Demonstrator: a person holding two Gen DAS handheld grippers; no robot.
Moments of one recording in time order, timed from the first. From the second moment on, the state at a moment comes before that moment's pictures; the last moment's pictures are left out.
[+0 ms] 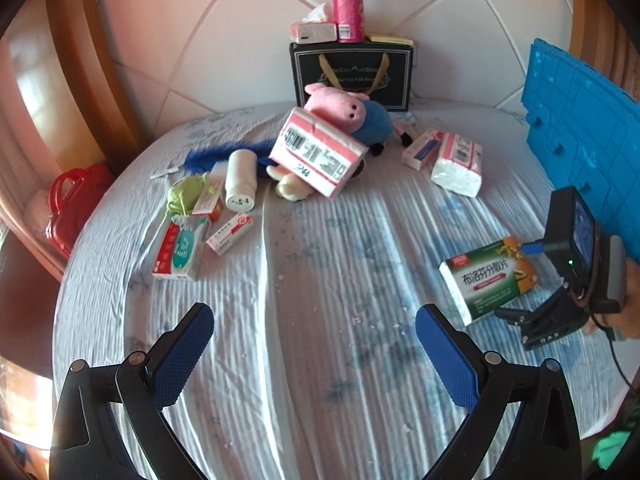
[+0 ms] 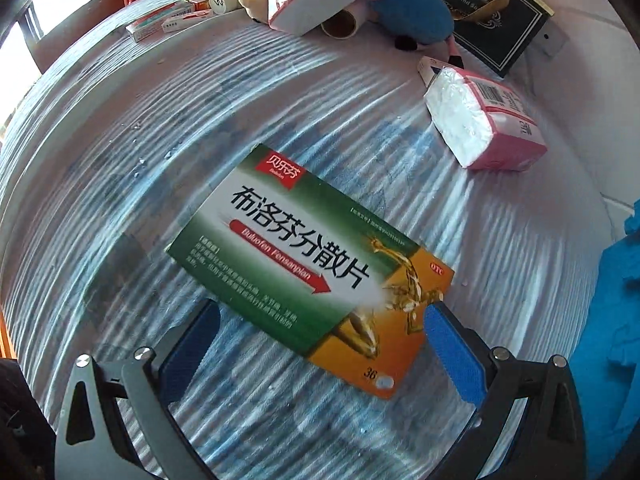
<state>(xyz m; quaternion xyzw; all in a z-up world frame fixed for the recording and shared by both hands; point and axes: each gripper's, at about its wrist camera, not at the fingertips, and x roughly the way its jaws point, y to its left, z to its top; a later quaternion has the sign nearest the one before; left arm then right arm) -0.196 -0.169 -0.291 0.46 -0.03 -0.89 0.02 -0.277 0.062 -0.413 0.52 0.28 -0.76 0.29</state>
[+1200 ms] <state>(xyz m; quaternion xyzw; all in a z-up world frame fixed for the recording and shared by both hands) -0.369 -0.289 -0.427 0.44 -0.18 -0.86 -0.17 -0.299 0.043 -0.426 0.55 0.17 -0.78 0.24</state>
